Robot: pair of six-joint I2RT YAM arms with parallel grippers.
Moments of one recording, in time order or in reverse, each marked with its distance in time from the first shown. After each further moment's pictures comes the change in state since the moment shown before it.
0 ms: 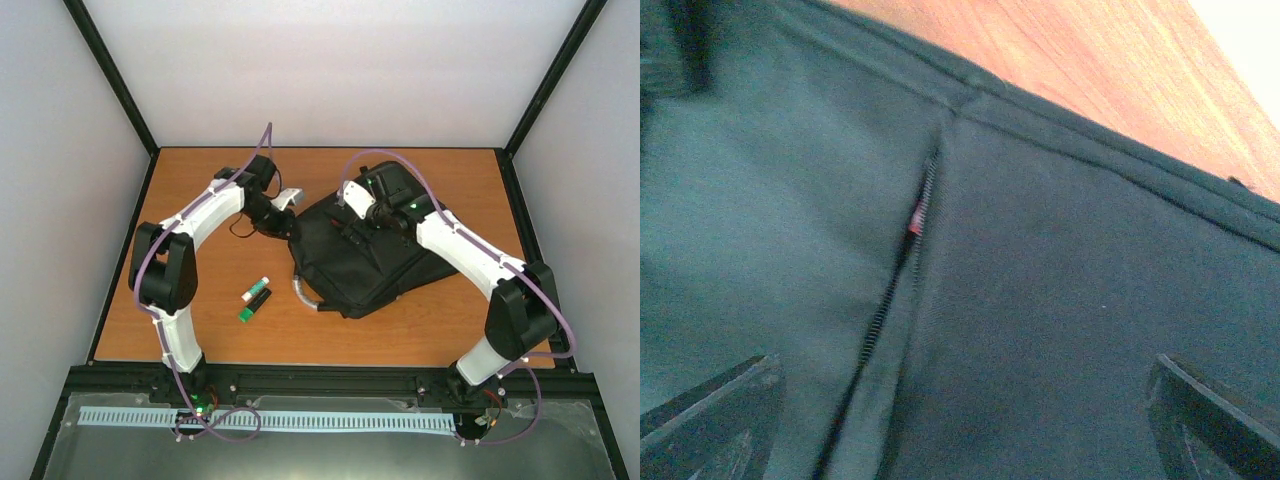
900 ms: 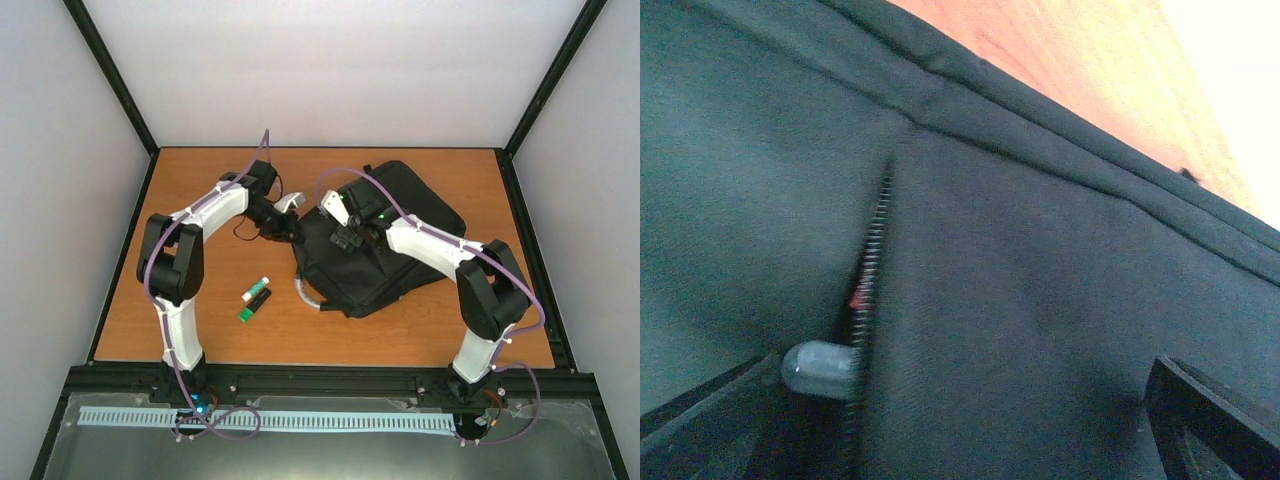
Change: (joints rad) left arm 0.008 0.090 -0.003 0.046 0.082 -0.078; right arm 0.106 0.167 -0.011 0.166 0.256 -0.021
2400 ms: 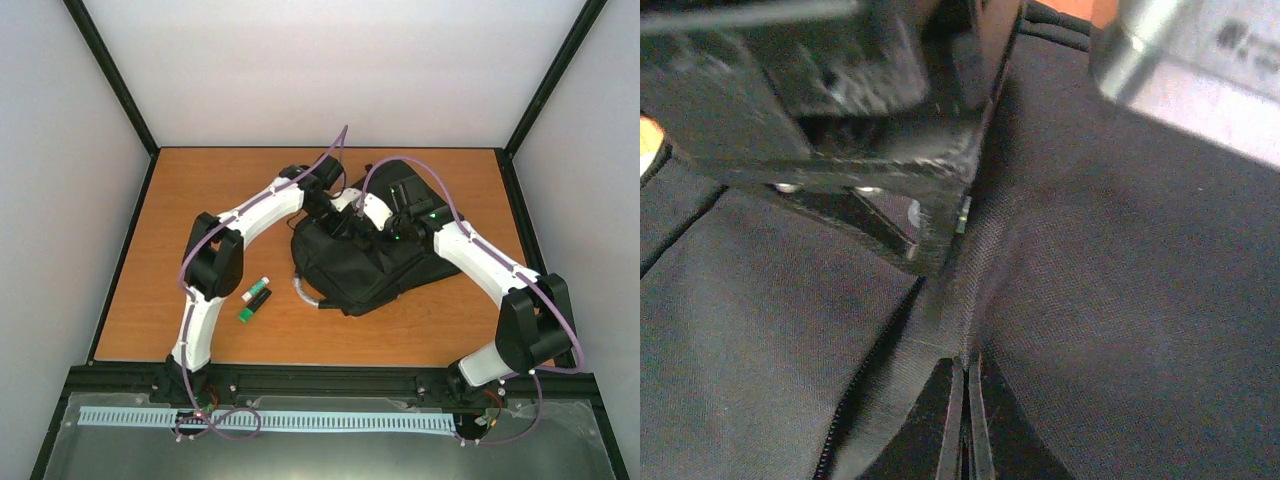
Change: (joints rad) left arm -0.282 0.229 0.419 -0.035 -0.230 0.104; right arm -0.212 -0.262 -0.140 -0.173 -0.469 -0.012
